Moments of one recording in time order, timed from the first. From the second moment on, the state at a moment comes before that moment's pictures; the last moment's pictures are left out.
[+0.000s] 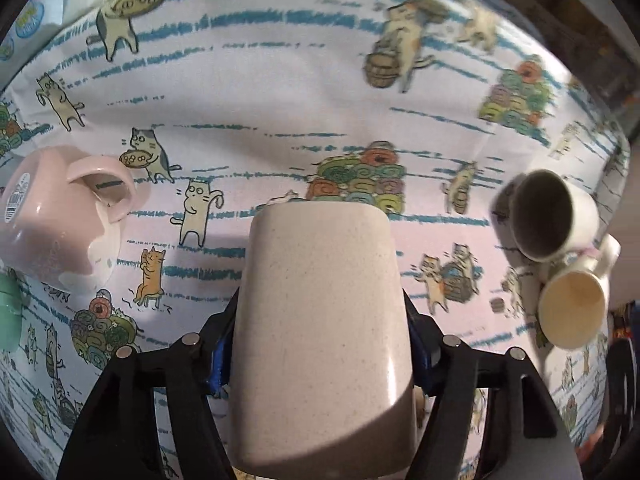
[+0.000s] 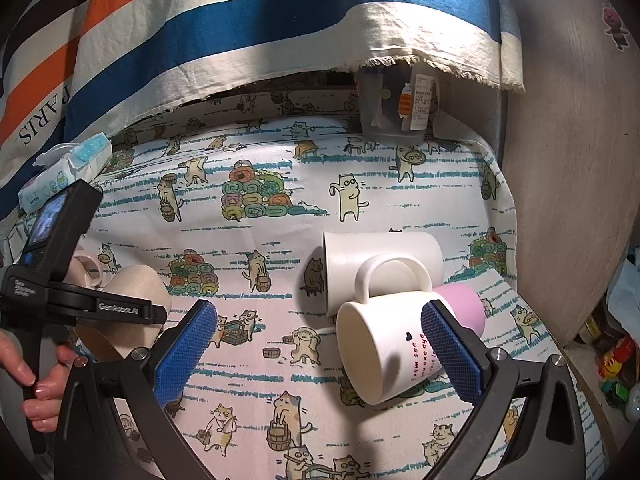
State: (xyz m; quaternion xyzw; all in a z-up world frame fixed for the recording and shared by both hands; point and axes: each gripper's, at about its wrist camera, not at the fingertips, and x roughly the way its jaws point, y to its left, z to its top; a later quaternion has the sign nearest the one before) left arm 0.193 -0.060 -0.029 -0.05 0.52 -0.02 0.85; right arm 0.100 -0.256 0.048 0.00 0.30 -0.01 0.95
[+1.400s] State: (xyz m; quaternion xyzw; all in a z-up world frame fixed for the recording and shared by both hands) left arm 0.067 -0.072 0.004 -0.03 0.42 -0.26 0.87; right arm 0.133 -0.224 -0.044 0.40 0.51 0.37 0.66
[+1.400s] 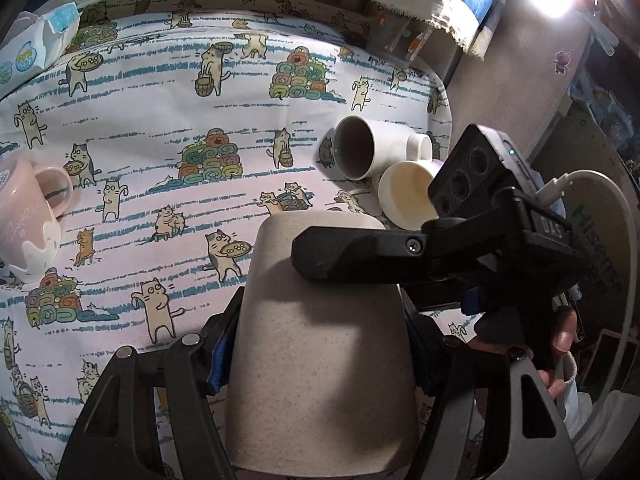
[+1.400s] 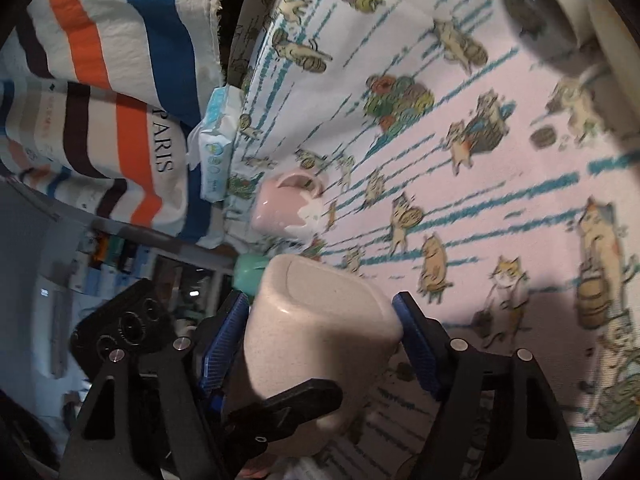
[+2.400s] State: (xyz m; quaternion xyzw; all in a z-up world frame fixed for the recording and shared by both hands) left arm 0.047 0.001 0.003 -0.01 0.39 -0.13 0.91; right arm 0.093 -0.184 0.048 0.06 0.36 0.12 0.92
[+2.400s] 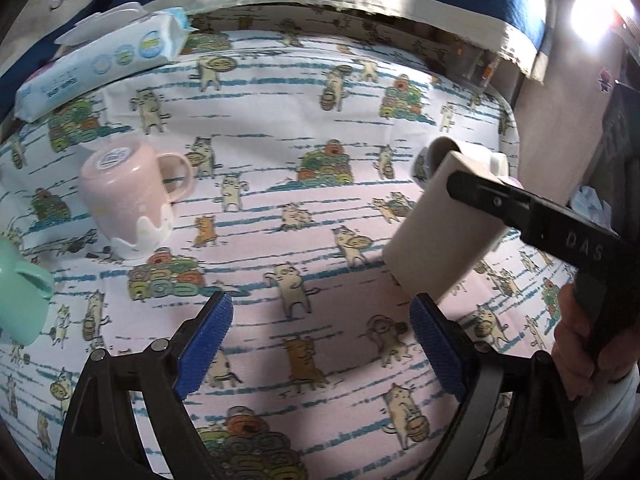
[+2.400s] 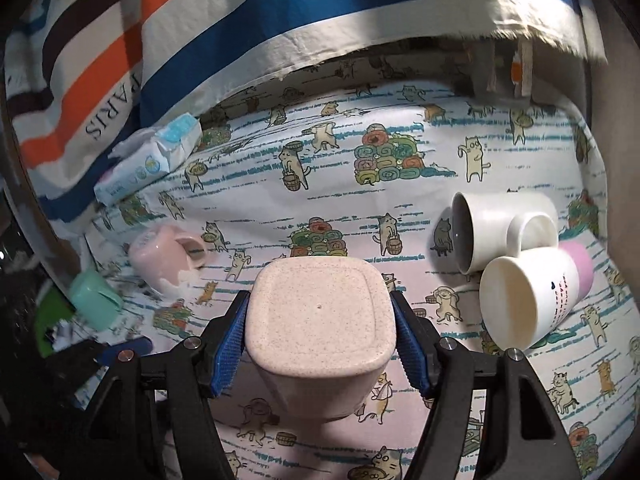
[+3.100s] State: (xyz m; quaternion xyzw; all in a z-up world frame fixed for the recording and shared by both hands) left arm 0.001 0.029 0.041 -0.02 0.22 -0.05 0.97; right arm 0.062 -0.156 0.062 -0.02 0.28 0.10 0.96
